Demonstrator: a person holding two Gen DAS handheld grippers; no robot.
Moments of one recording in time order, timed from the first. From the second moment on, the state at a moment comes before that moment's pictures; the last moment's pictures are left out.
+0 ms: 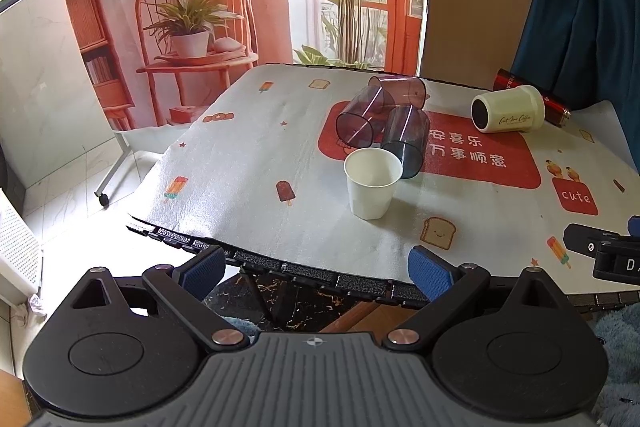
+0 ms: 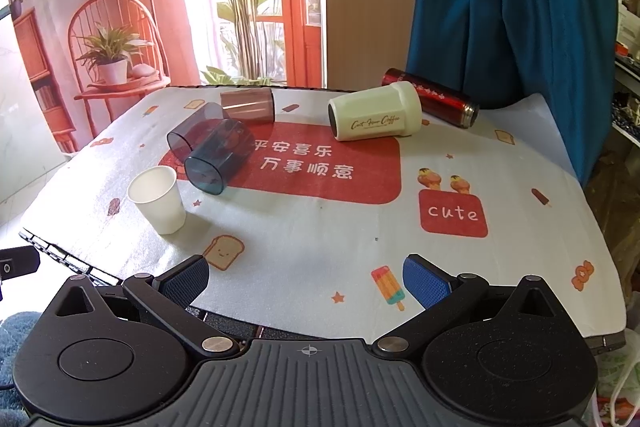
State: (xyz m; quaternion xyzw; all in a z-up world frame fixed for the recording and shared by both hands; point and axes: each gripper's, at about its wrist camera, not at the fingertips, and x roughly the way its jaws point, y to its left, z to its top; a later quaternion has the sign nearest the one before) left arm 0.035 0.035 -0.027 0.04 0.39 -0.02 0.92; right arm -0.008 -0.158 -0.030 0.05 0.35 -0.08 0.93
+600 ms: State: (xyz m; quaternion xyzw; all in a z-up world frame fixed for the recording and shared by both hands) left arm 0.036 0.040 -0.027 0.04 0.38 -0.01 0.92; right arm -0.008 -0.158 -0.026 0.04 0.35 -0.08 0.93
